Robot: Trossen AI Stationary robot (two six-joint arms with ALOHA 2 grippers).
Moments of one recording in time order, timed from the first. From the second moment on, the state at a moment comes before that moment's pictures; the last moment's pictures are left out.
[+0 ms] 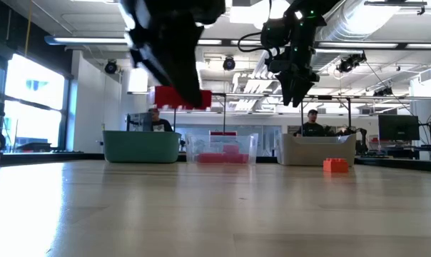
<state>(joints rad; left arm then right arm) -0.29 1.92 1.45 -0.80 -0.45 -0.72 -0.61 1.65 1.46 -1.09 0.09 0.10</state>
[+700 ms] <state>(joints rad) 0.34 1.82 1.45 -0.60 -0.26 -0.01 -0.61 1.65 1.46 -1.14 -0.19 0.21</state>
